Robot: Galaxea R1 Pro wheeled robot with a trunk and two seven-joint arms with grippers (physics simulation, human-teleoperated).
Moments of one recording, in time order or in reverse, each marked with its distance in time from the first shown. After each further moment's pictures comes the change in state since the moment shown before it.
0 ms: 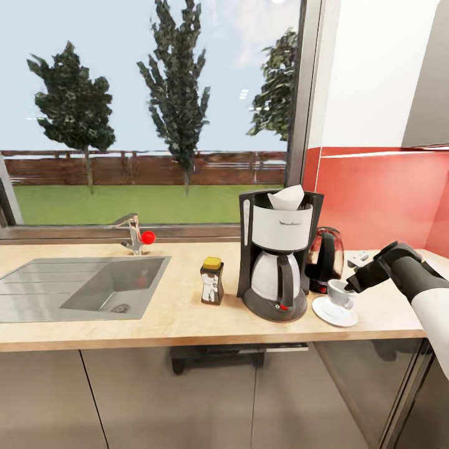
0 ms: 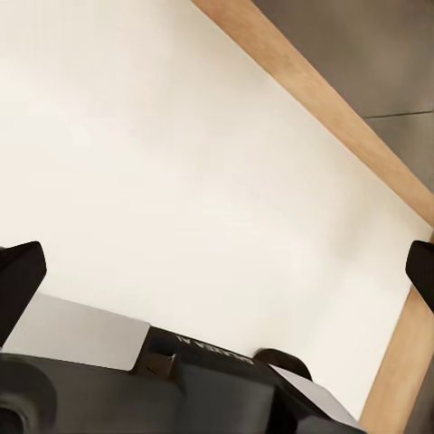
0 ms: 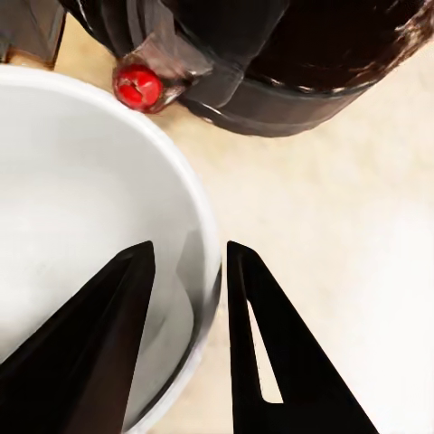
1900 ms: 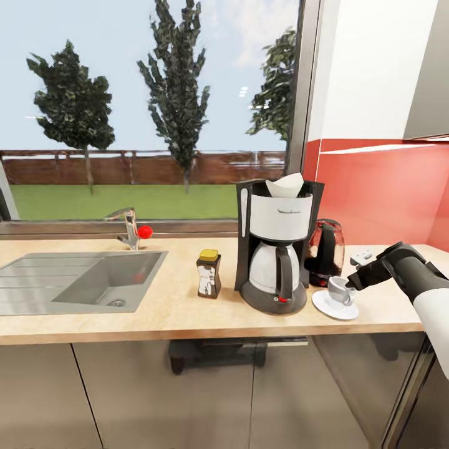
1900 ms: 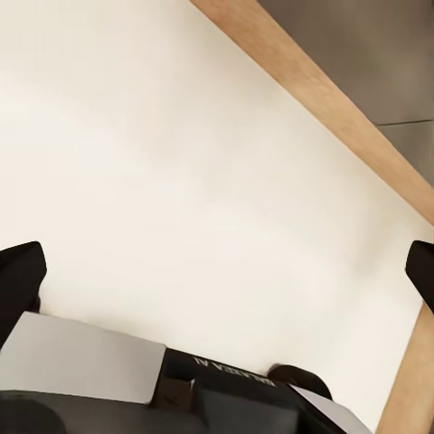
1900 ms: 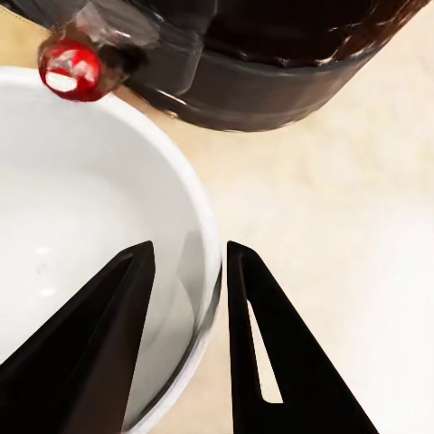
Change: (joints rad) left arm 0.000 0.000 0.000 0.000 0.002 -0.022 0.000; right arm 0.000 -0.001 -0.047 0.009 -0.032 -0.007 -0.052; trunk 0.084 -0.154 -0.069
